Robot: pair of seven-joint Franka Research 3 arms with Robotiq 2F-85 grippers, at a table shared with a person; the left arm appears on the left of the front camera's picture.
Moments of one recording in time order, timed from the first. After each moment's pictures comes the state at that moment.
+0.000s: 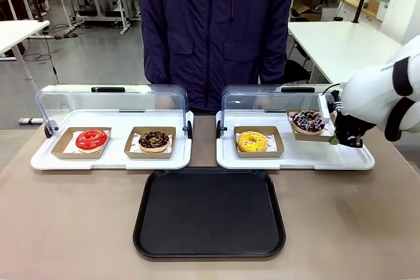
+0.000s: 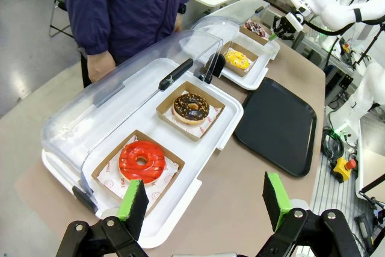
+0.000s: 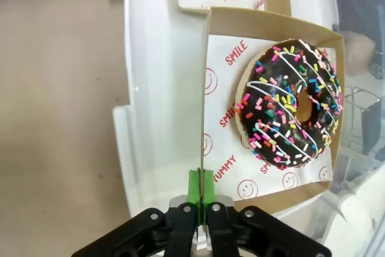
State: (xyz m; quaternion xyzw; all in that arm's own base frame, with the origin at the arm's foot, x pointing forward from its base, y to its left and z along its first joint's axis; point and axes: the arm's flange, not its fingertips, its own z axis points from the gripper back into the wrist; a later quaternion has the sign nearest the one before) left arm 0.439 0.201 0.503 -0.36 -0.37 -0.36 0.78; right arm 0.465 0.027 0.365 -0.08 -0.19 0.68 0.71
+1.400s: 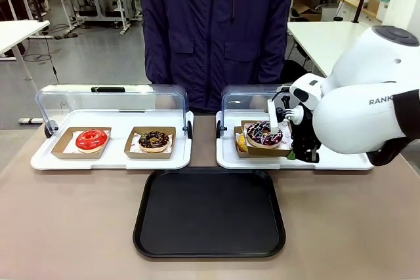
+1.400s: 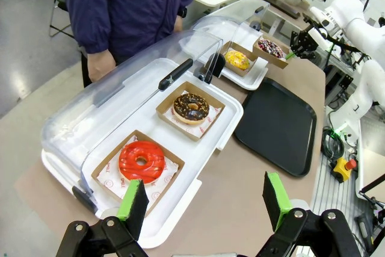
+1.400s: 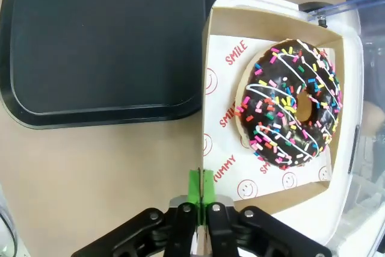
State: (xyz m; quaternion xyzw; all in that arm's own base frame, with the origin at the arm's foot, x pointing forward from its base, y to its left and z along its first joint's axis) left arm 0.439 0.201 0.503 -0.36 -0.37 -0.36 0.78; right arm 0.389 0.165 0.391 -0.04 -0.17 0.69 0.70
